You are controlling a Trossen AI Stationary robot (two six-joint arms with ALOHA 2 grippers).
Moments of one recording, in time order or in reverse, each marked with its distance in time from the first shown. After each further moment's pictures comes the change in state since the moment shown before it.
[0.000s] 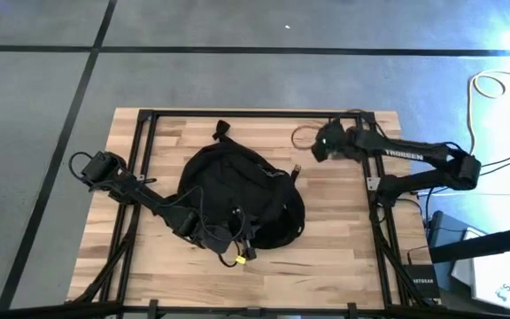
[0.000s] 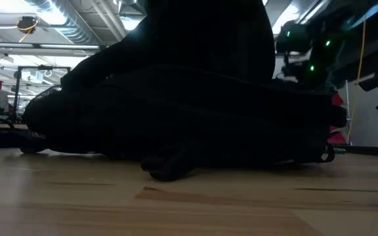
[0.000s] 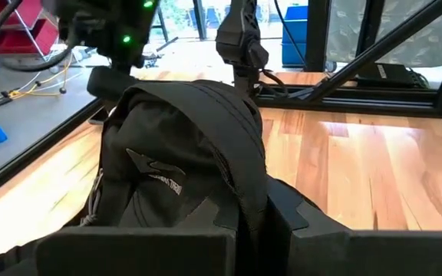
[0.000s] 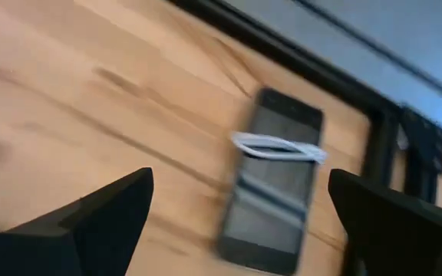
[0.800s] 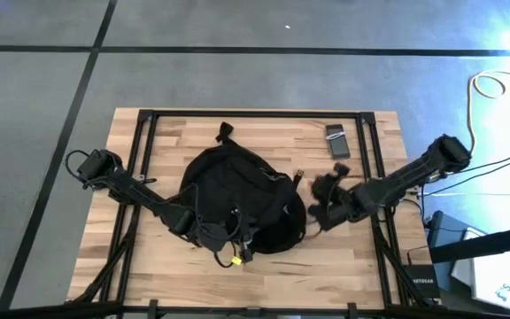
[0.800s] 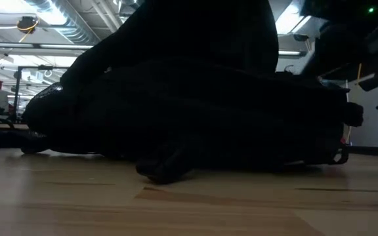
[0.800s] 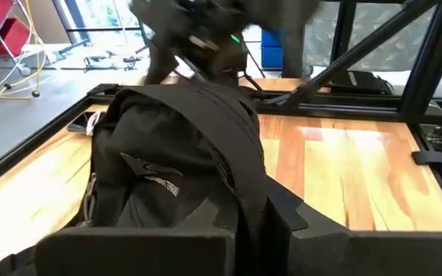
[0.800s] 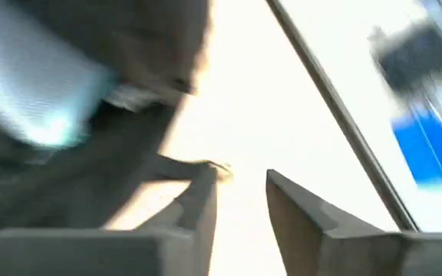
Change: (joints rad) left arm -0.003 -0.035 -0.001 -0.018 0.066 0.000; right arm 0.953 0.075 0.141 -0.294 0.336 0.279
